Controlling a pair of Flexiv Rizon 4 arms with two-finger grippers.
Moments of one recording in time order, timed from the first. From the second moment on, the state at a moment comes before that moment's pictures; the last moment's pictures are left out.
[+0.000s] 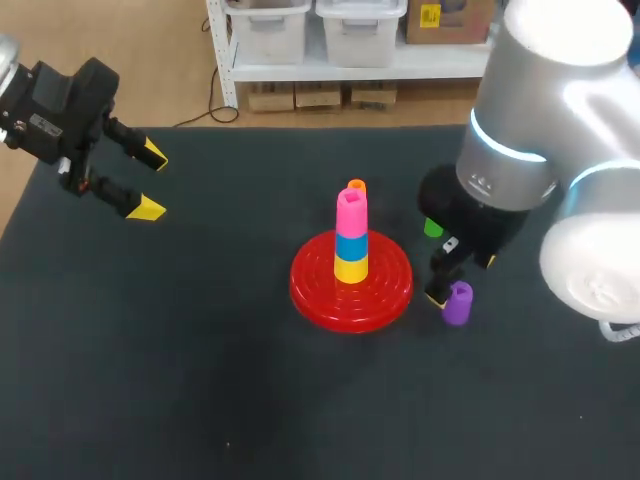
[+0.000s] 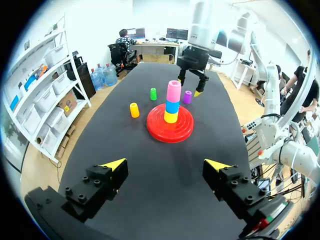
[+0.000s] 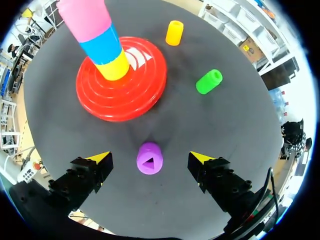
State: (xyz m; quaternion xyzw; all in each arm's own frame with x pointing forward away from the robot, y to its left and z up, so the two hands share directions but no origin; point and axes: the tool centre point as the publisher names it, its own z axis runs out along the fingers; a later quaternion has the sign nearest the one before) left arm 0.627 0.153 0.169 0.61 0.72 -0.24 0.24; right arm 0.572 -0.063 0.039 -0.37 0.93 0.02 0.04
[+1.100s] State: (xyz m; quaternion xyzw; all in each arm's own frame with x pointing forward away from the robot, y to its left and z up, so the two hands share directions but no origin) left arm 0.627 0.153 0.169 0.61 0.72 -0.24 0.24; right arm 0.567 -0.064 0.030 -0.38 0.92 0.01 0.01
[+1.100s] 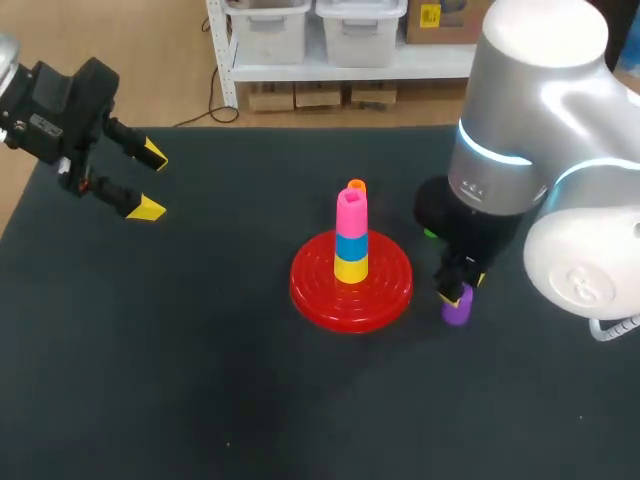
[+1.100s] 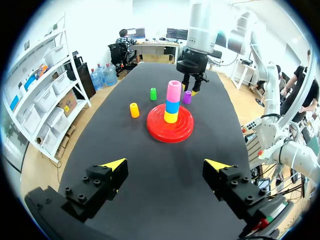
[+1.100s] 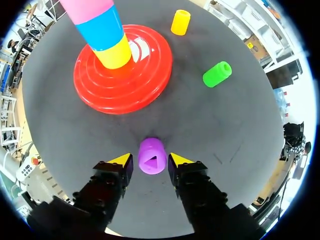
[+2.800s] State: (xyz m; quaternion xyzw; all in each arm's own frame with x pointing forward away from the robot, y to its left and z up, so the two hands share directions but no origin) left arm 0.627 0.153 0.169 0.61 0.72 -0.24 0.24; right arm 0.623 0.053 0.225 -0.51 0.85 0.05 0.11
